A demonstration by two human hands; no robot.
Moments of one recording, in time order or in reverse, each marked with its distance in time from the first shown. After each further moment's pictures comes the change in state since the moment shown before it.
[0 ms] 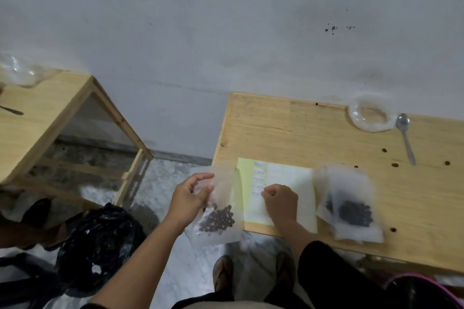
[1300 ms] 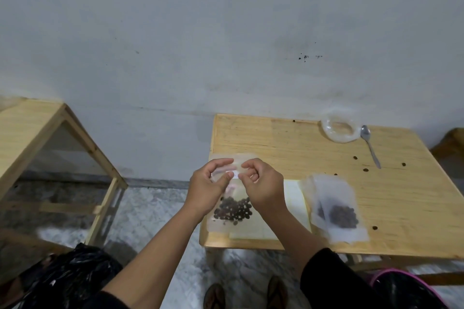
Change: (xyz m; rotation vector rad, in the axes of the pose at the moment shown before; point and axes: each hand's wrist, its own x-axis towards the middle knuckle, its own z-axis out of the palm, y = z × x) left_hand 0.024 0.076 0.013 -0.065 -0.150 0.254; right_hand -0.038 -0.105 -0.040 0.208 0.246 -0.415
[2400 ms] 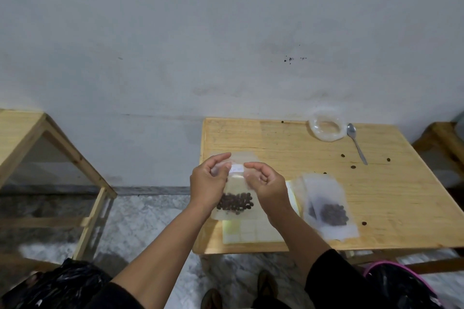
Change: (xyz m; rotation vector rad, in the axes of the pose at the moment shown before) left_hand 0.018 0.009 0.027 -0.038 0.102 -0.036; right_hand -0.002 0.014 -0.023 0.544 -0.041 0.283
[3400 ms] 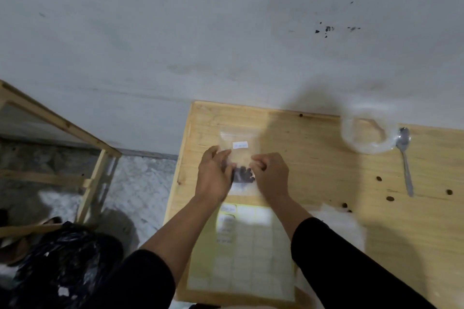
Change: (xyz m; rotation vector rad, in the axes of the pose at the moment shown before) left_hand 0.134 -0.080 0.096 0.692 0.013 -0.076; right_hand 0.200 0.093 -0.031 -0.603 0.024 0.007
